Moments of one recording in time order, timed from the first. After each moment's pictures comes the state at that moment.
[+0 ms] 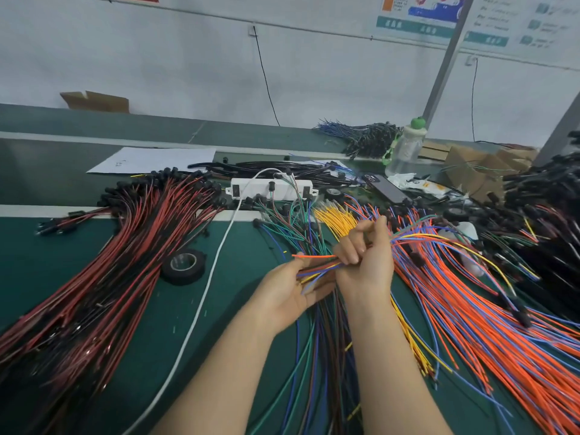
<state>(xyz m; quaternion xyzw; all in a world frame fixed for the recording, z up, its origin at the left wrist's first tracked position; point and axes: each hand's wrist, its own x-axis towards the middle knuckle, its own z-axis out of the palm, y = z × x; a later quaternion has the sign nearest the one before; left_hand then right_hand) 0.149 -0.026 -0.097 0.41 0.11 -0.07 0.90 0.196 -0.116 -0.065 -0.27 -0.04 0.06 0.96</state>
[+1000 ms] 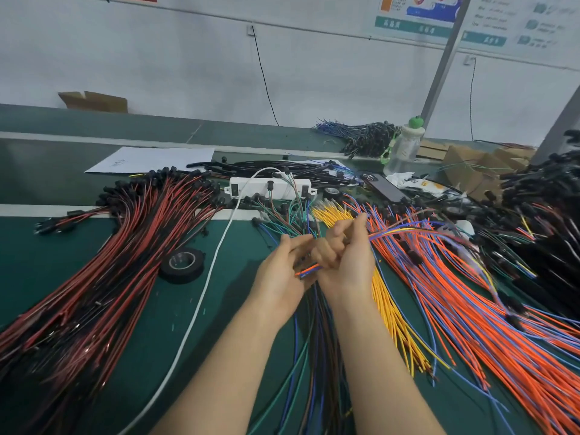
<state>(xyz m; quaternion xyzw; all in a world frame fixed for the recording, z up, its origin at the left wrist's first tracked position) 0.148 -0.032 -0.083 0.40 0.13 0.07 0.90 0.185 -0.098 -0.070 -0.30 -0.06 0.10 0.95</state>
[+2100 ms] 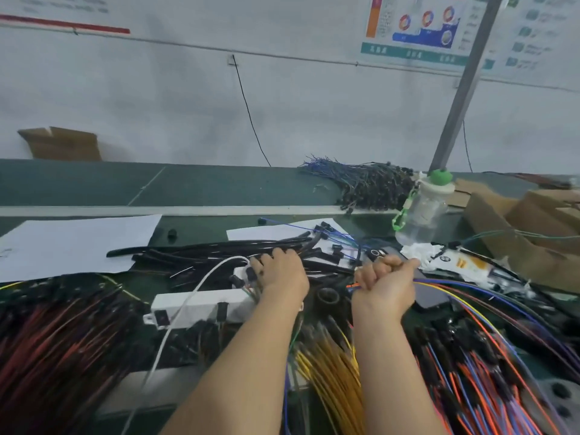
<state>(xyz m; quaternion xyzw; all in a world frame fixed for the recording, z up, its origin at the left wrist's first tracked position) 0.486 0.034 -0.065 0.98 0.20 0.03 0.09 0.475 -0.083 -0.044 -0.26 0.13 -0.12 0.95</state>
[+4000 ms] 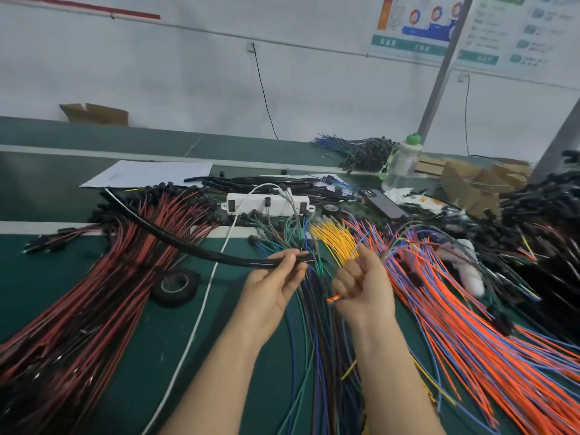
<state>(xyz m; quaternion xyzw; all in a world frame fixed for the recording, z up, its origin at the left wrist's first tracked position) 0.155 -0.012 -0.091 0.37 0.08 0.13 0.92 0.204 -0.127 -0.072 -0.35 0.05 0.13 0.93</state>
